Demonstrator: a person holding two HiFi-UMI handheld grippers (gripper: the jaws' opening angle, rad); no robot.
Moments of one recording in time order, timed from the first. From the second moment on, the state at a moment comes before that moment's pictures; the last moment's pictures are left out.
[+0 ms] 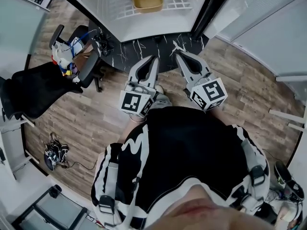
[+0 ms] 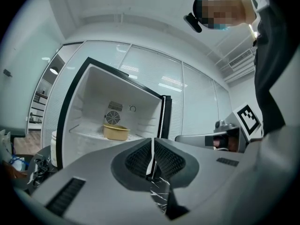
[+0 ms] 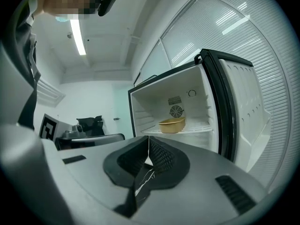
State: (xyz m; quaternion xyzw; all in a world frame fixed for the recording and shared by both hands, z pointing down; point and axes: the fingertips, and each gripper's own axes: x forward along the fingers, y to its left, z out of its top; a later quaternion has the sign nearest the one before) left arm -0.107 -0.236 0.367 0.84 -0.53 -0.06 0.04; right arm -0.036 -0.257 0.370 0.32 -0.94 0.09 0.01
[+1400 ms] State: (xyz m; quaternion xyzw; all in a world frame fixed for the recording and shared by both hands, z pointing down) left arm -0.185 -0.338 0.372 0.86 -0.51 -0.03 0.05; right arm -0.114 -0.356 0.371 0.36 -0.93 0.11 0.00
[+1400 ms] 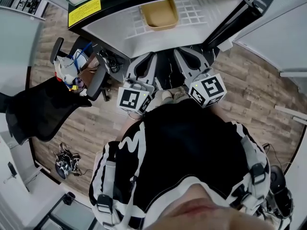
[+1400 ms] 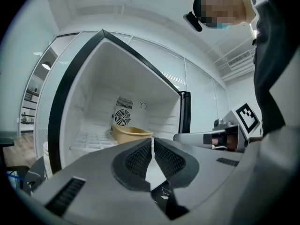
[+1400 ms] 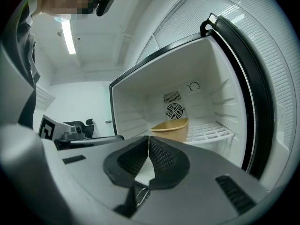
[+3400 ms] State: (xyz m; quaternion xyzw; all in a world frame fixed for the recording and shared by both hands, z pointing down) left arm -0.192 -0.413 0.379 0.84 -0.55 0.01 0.03; right arm -0.108 -0.434 0.377 0.29 -0.95 0.04 0.07
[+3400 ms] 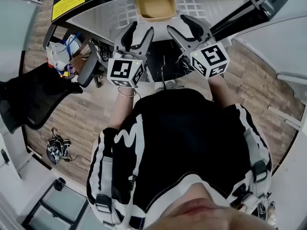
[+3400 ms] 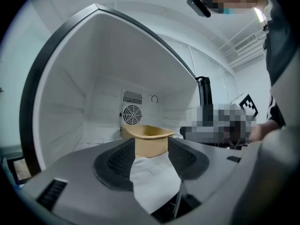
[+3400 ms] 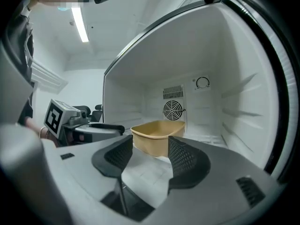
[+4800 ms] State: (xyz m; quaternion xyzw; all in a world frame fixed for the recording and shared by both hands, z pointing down) left arm -0.184 -0.460 0.402 0.83 -0.54 0.09 0.07; right arm -0.135 -0.473 0.400 0.28 -0.95 0.07 0.12
